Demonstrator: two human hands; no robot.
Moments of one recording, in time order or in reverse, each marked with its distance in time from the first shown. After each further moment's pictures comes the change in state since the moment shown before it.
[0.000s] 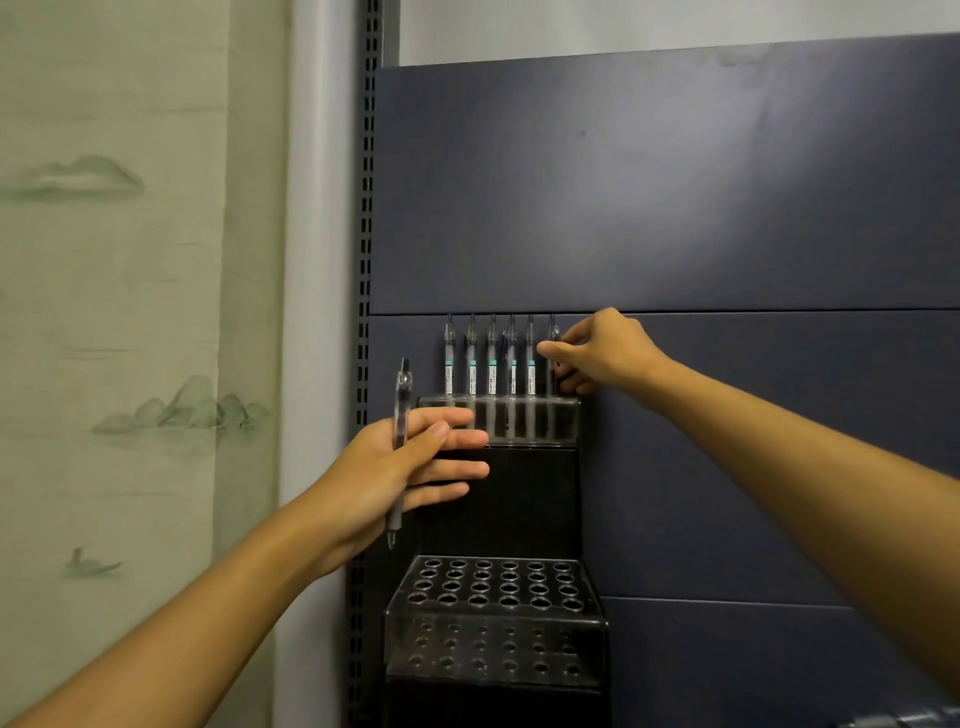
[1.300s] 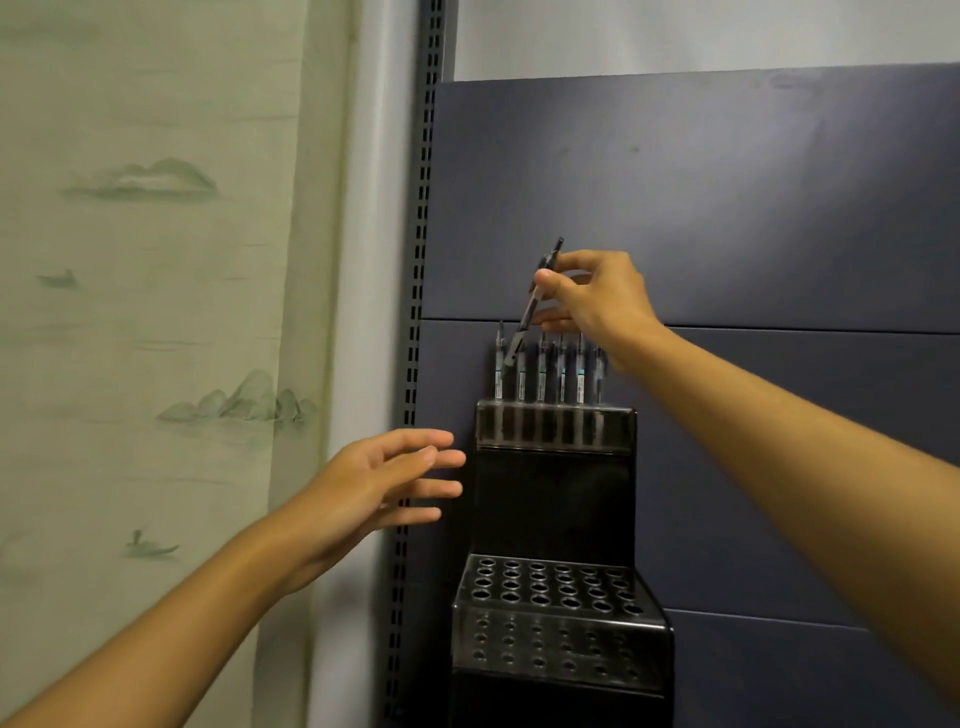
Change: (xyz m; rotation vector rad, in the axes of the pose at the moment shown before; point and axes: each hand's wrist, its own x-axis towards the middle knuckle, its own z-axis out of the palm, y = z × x) left_hand -0.033 -0.003 -0.054 0.079 0.077 -0.044; right_hand 0.002 -0.086 0.020 0.433 0.178 -0.113
